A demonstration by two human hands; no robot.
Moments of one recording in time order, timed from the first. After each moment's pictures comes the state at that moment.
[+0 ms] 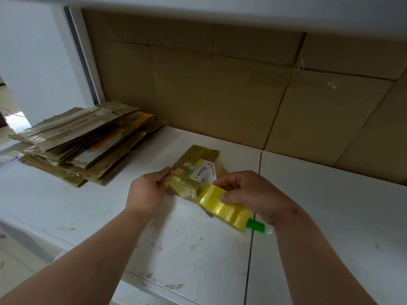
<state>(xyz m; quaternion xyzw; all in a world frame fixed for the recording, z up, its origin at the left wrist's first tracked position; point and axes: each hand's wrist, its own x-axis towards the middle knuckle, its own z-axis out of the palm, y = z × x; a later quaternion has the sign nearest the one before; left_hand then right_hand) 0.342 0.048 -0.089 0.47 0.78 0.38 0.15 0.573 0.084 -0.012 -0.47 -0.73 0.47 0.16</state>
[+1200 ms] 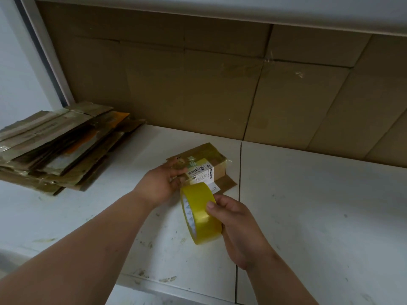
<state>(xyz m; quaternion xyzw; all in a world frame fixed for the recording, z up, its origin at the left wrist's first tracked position) 0.362 0.080 -0.076 0.70 0.68 0.17 0.17 0.568 0.014 -0.073 -0.44 -0.45 0.66 0.41</state>
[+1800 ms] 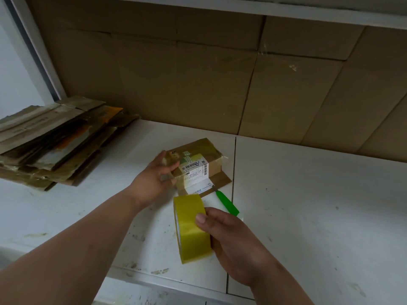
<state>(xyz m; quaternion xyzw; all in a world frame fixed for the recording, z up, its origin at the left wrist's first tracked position) 0.367 0.065 -0.082 0.64 0.67 0.28 0.27 0.584 -0.015 -0.069 -0.40 -0.43 0.74 0.34</state>
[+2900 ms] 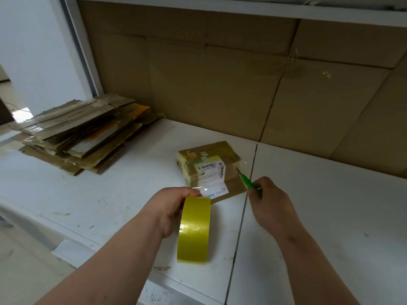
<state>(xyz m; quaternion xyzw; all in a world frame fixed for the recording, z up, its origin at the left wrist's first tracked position) 0.422 0.020 -0.072 0.16 0.60 0.46 0.63 0.630 0.073 -0.062 -0.62 -0.73 0.21 0.20</state>
